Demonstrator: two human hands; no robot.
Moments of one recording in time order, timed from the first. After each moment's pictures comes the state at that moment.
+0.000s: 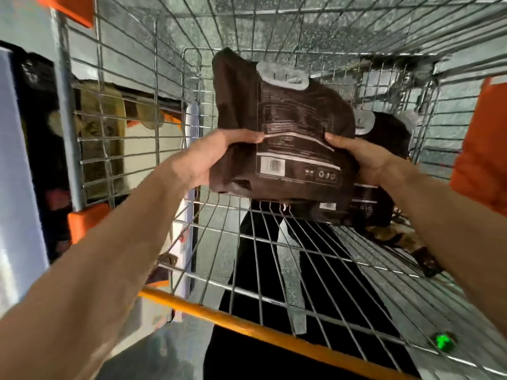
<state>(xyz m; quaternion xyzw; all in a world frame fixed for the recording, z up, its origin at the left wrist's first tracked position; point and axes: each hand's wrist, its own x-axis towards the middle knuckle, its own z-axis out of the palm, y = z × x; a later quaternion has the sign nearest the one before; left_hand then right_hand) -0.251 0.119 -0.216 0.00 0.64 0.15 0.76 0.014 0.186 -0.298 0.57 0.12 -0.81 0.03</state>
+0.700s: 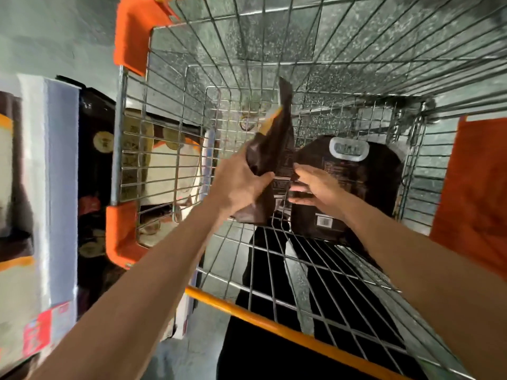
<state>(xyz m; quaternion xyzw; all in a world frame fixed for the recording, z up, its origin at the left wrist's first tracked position) -0.208 0.104 -0.184 0.35 0.79 0.14 0.49 -0.041 0.147 -0.272 0.61 0.20 -0.77 0.00</state>
